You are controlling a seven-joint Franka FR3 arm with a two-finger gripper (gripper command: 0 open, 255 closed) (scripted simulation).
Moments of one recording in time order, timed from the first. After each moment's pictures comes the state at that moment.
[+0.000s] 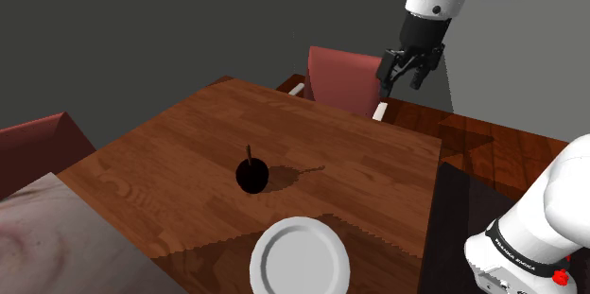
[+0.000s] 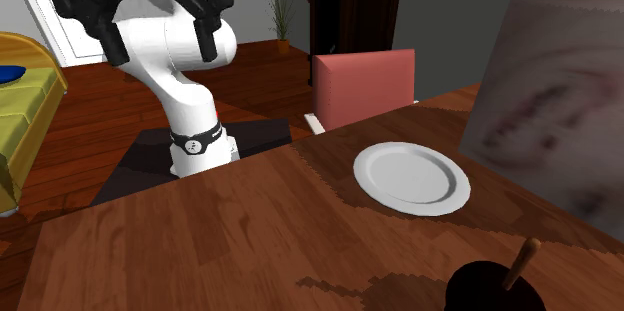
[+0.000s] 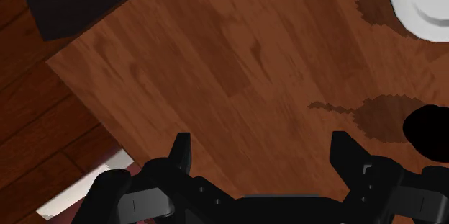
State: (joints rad) arm 0.04 -0.72 0.14 -2.41 0.13 1.76 0.34
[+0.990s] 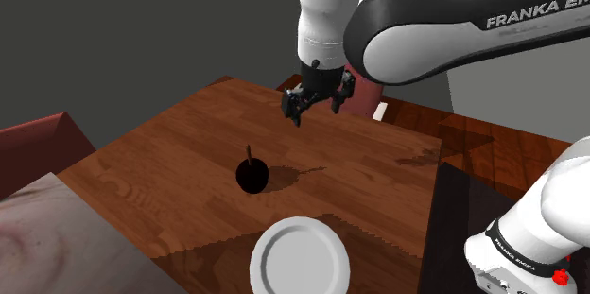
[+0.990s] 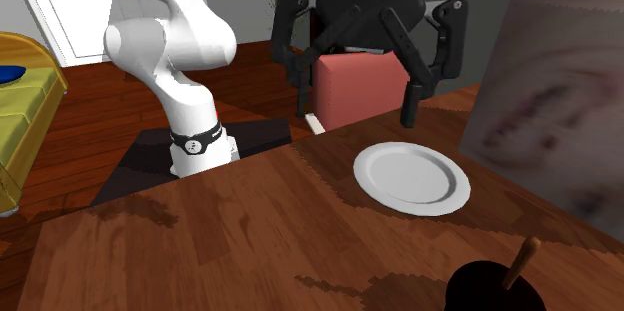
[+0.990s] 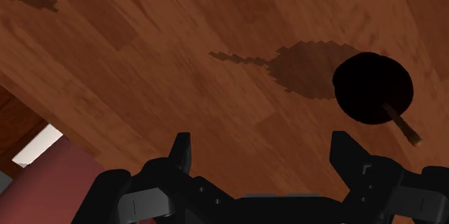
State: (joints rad) arm -0.01 -0.32 0.59 -2.17 -0.04 2.01 0.85
